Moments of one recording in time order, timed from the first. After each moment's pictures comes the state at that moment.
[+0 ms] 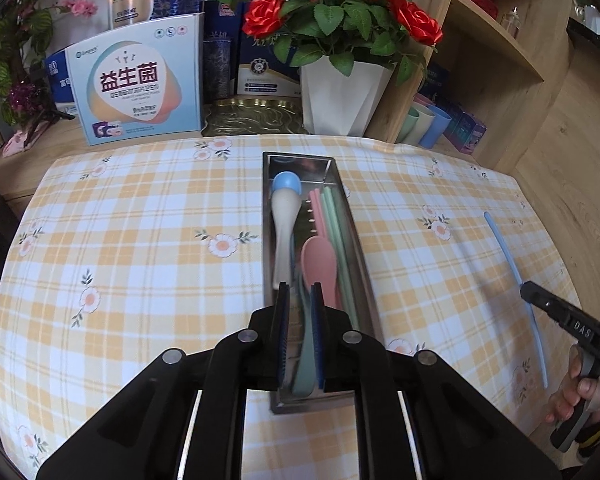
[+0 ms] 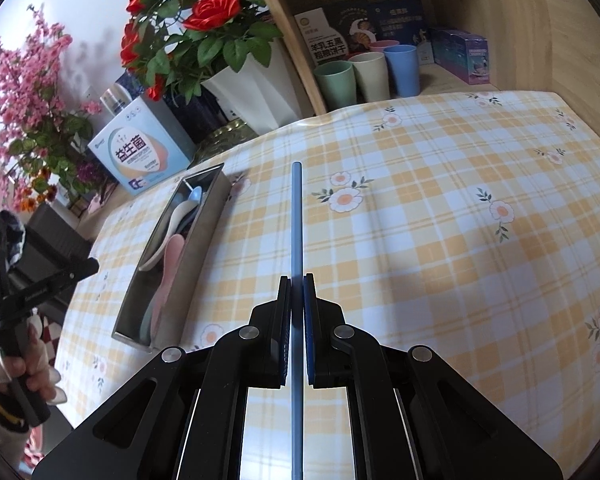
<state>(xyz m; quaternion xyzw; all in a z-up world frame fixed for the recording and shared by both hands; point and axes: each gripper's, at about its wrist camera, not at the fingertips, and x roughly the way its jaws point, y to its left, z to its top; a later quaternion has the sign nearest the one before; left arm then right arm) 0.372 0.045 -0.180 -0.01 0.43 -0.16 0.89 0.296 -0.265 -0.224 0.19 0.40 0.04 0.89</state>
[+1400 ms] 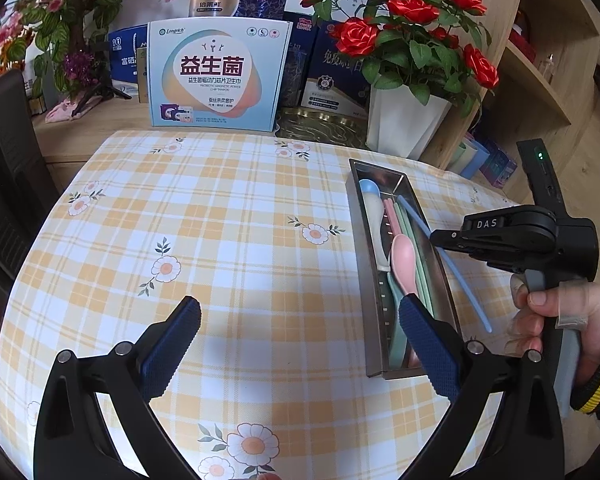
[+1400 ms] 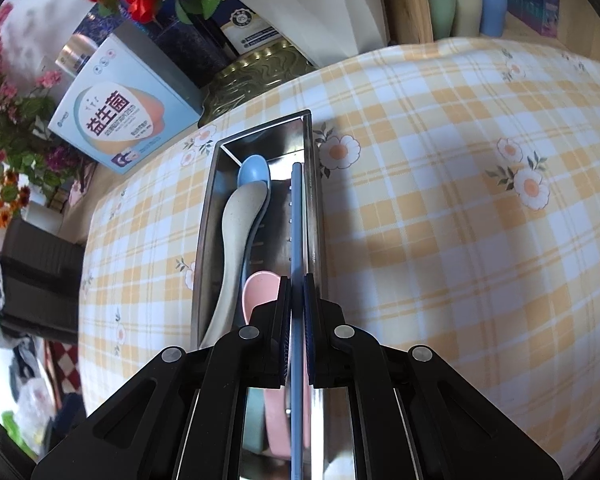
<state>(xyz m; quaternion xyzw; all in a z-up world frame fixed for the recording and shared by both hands) 0.351 0.132 -0.192 -0.06 0.41 -0.11 0.91 0.445 -0.118 -0.254 0.24 0.52 0.03 0.82</state>
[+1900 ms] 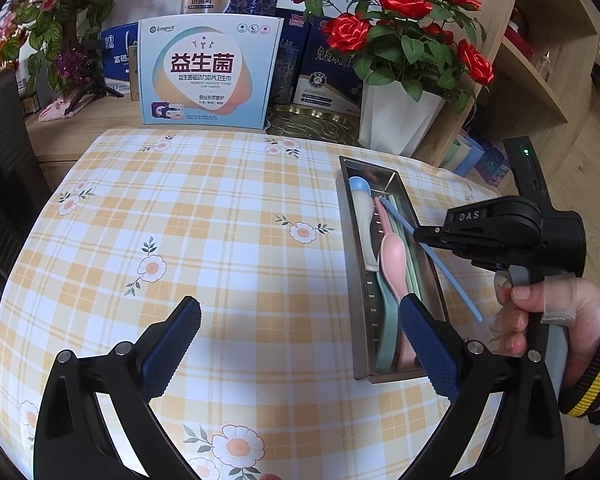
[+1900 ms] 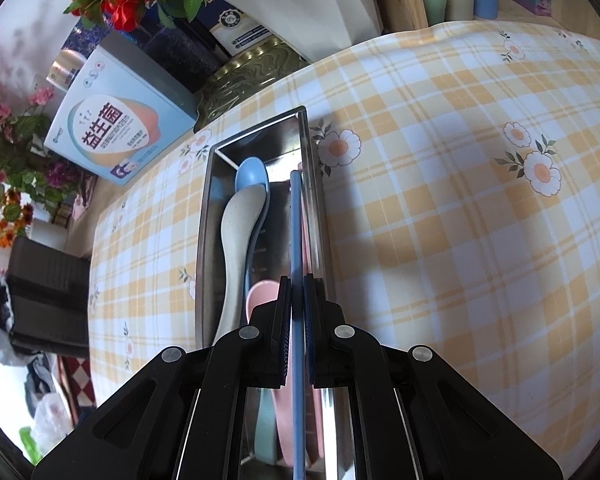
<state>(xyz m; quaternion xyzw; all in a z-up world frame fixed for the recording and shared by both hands) 0.353 0.121 -0.193 -0.06 0.41 -0.12 0.90 0.455 -0.120 -0.261 0.27 0.52 0.02 0.81</state>
